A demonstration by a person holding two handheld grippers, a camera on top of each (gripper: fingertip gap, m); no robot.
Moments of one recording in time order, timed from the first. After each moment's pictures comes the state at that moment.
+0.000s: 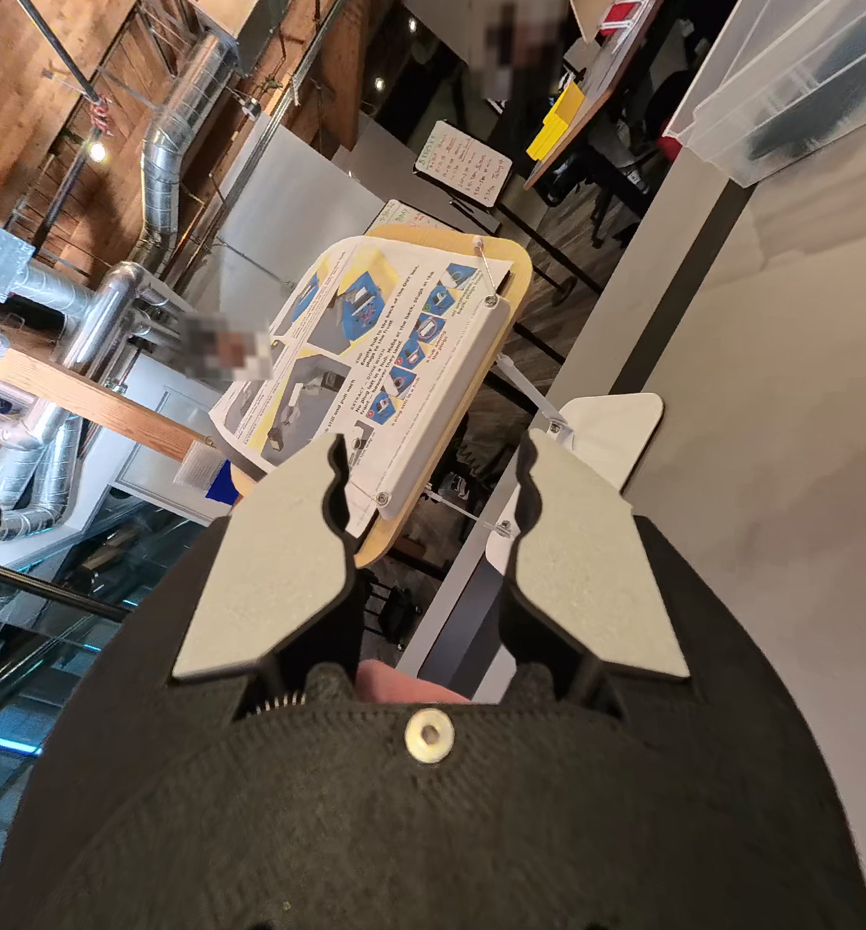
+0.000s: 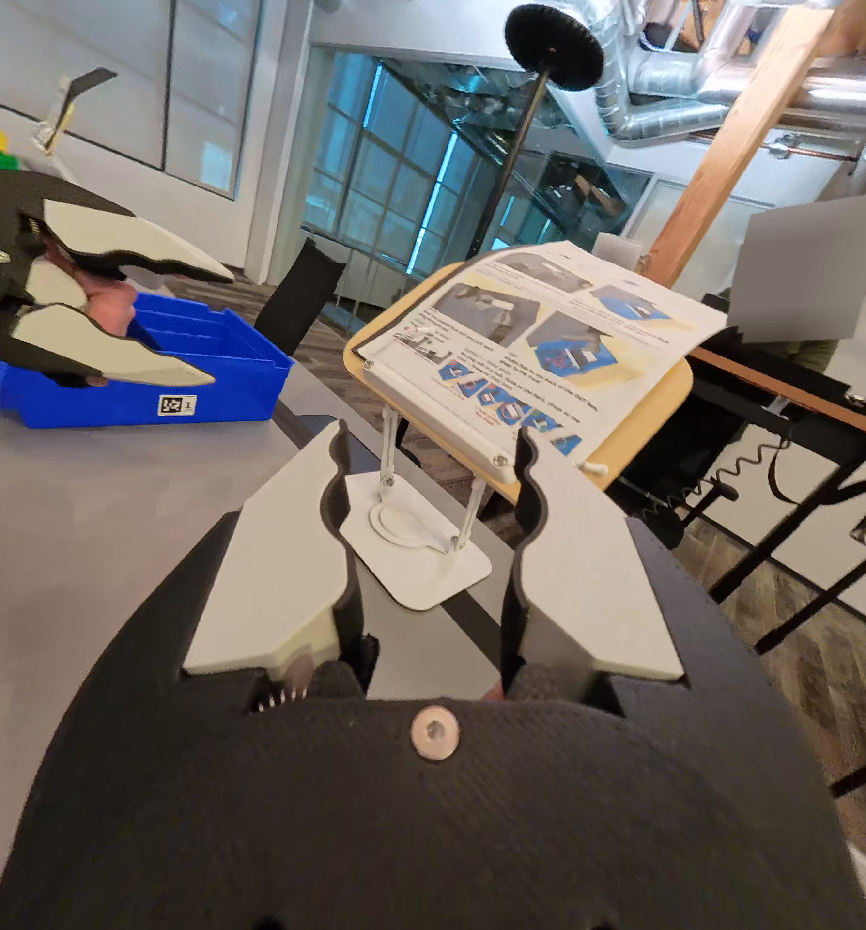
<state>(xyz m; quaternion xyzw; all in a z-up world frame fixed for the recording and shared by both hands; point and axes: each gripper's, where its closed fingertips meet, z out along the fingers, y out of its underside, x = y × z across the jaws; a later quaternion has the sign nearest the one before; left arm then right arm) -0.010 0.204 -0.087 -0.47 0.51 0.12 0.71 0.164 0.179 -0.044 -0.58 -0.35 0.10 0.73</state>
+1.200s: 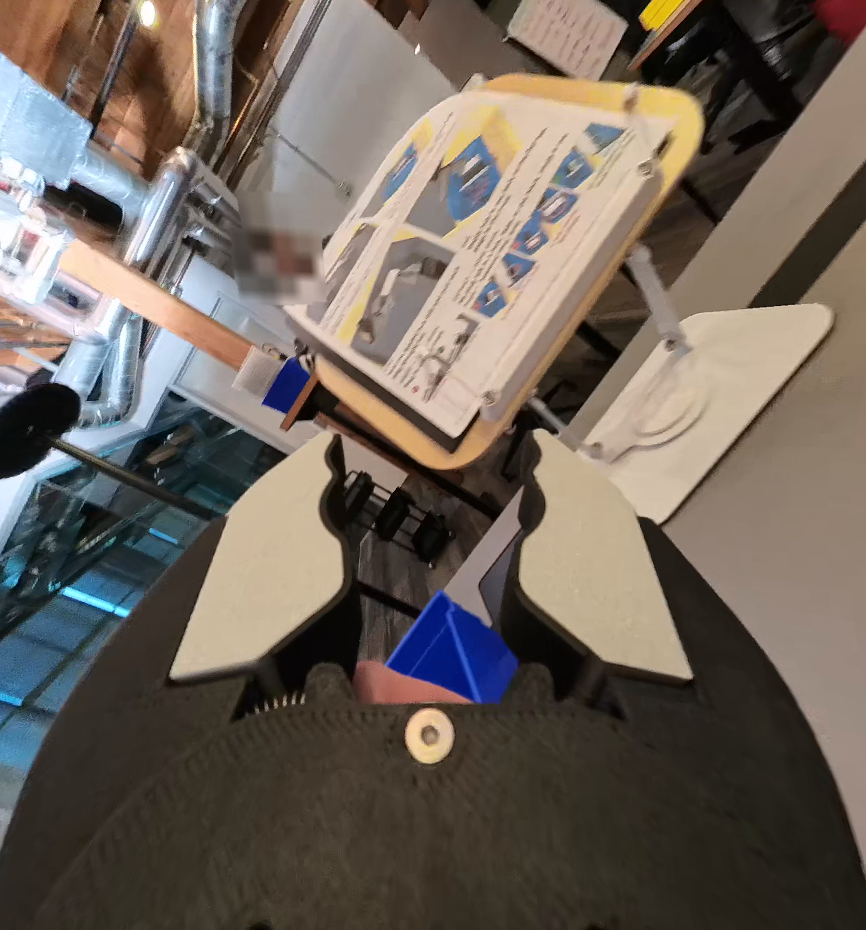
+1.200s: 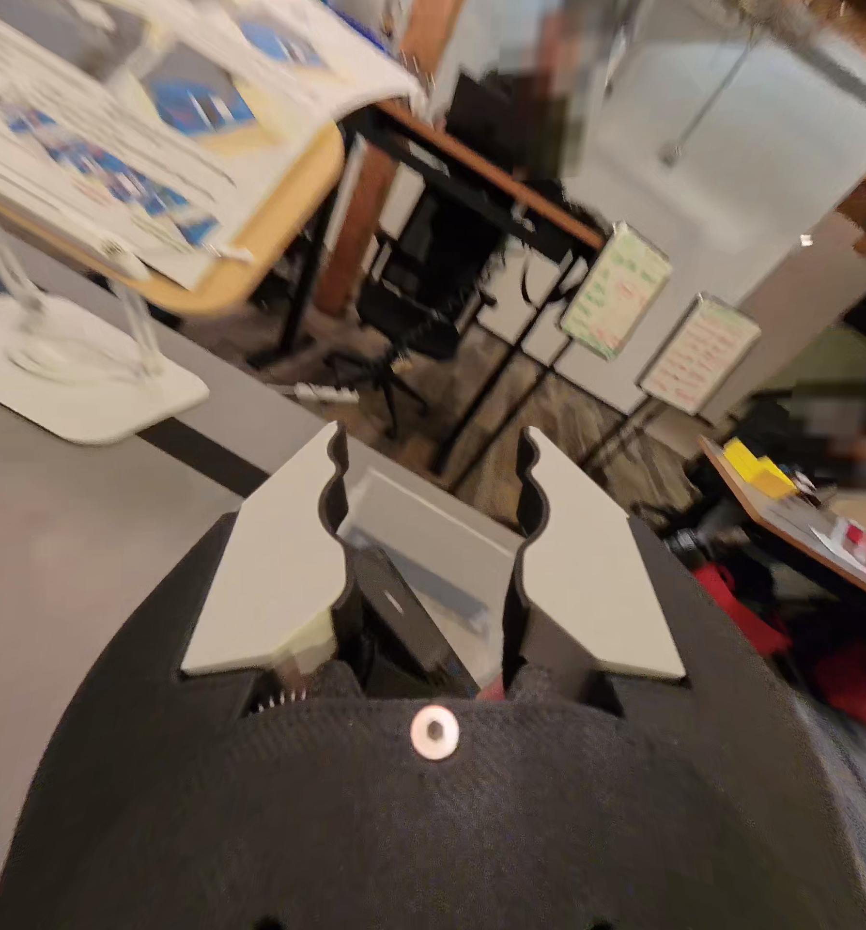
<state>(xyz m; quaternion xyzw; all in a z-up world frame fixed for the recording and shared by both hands) -0.091 0.237 -0.060 -0.53 0.44 0.19 0.70 0.401 0.204 -0.035 -0.71 -0.21 -0.14 0.66</state>
